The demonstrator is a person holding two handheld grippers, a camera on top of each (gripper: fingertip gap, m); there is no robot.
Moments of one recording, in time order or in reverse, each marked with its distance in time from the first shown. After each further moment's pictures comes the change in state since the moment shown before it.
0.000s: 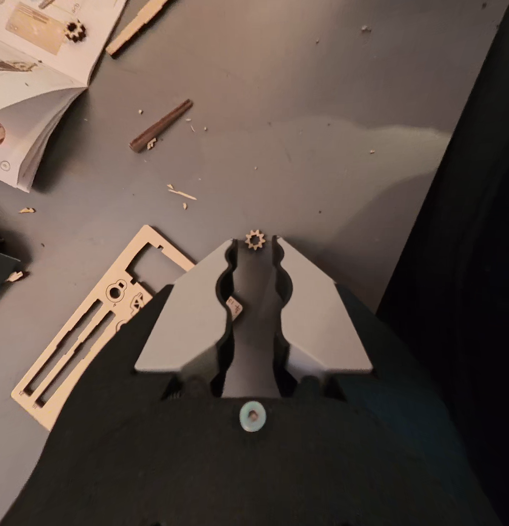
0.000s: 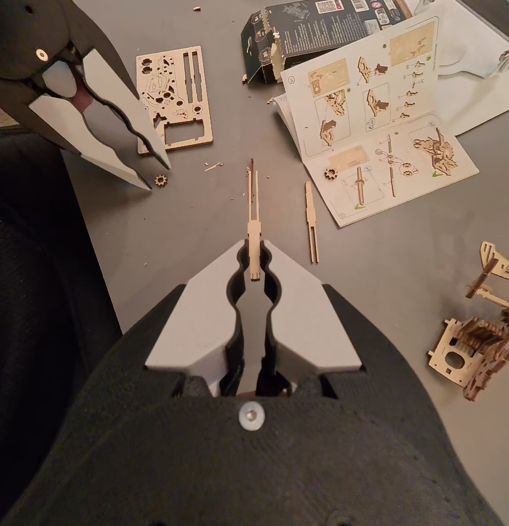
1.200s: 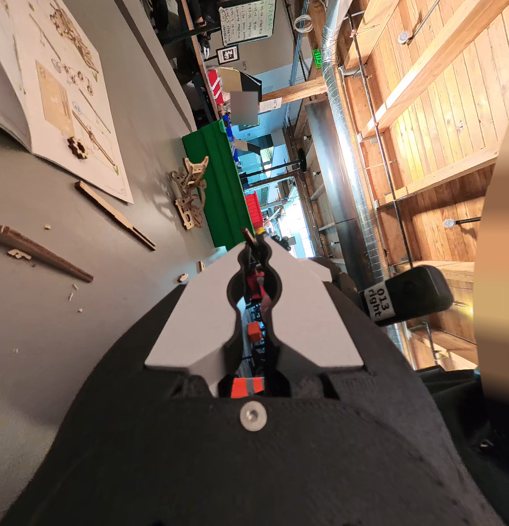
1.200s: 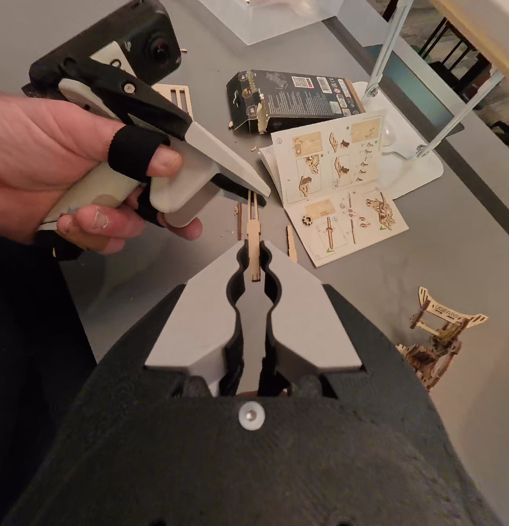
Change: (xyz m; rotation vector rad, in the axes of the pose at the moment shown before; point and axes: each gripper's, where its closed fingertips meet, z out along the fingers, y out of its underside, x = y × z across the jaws) left arm -0.043 -0.154 -0.030 1.047 0.631 -1.303; right arm -0.011 -0.037 0.002 0.070 0.188 -0.156
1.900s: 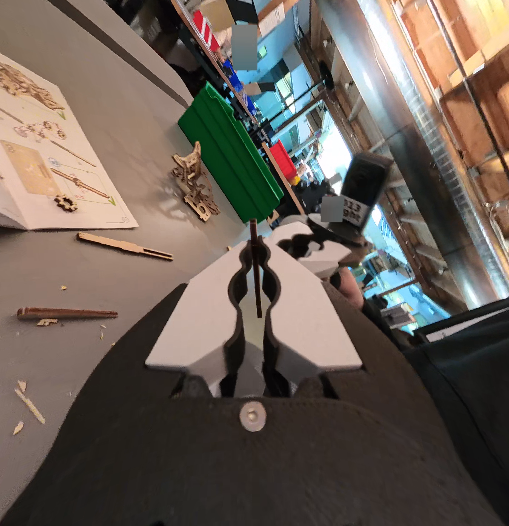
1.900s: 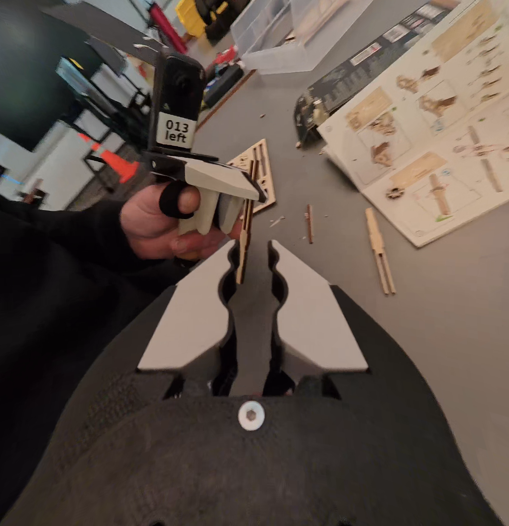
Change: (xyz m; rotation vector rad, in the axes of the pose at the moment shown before) left arm 0.007 0.007 0.005 -0.187 -0.055 0.351; right arm -0.006 0.000 -0.009 0.157 -0.522 0.589
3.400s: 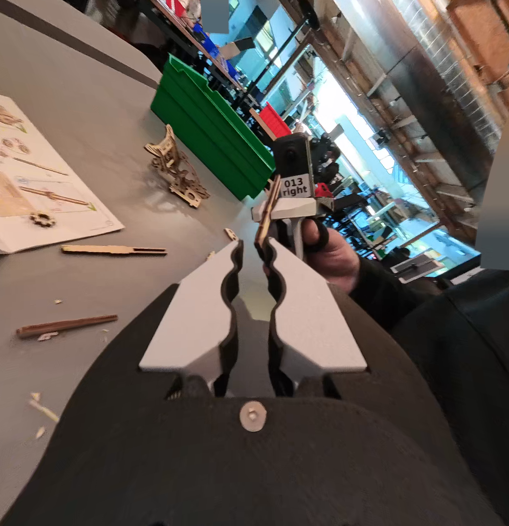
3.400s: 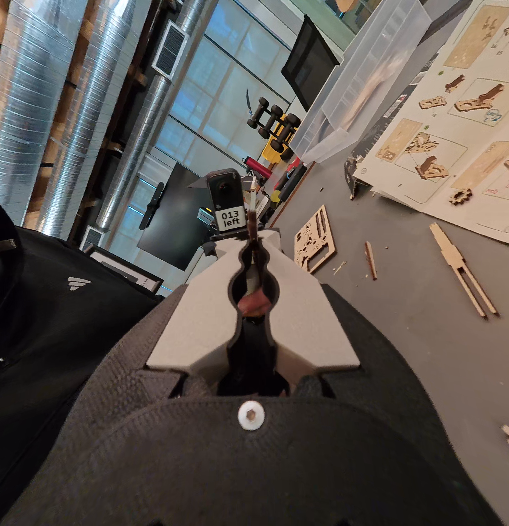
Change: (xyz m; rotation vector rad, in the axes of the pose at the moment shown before) left arm 0.015 0.018 -0.002 -0.109 0.041 0.197; right arm -0.006 -0.029 -0.011 0.362 -0.299 0.368
